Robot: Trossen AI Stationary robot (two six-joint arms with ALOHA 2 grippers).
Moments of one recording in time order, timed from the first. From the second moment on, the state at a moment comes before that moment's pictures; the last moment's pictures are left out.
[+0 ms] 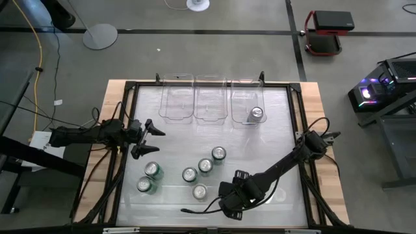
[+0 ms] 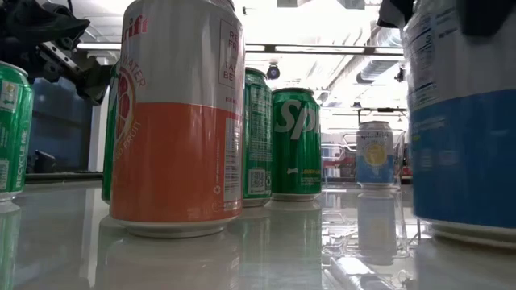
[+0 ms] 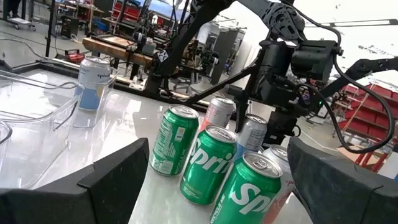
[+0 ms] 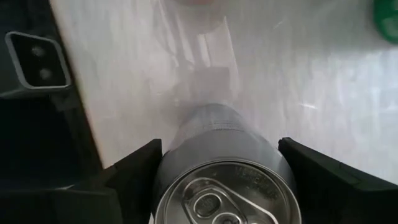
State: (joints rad) left arm -0.01 0.01 0.01 0.03 0.14 -0.31; right arm 0.60 2.05 1.77 -1.08 0.10 0.83
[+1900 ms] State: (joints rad) left arm -0.01 0.01 0.01 0.03 0.14 -0.34; right arm -0.35 1.81 1.60 -1.24 0.14 0.57
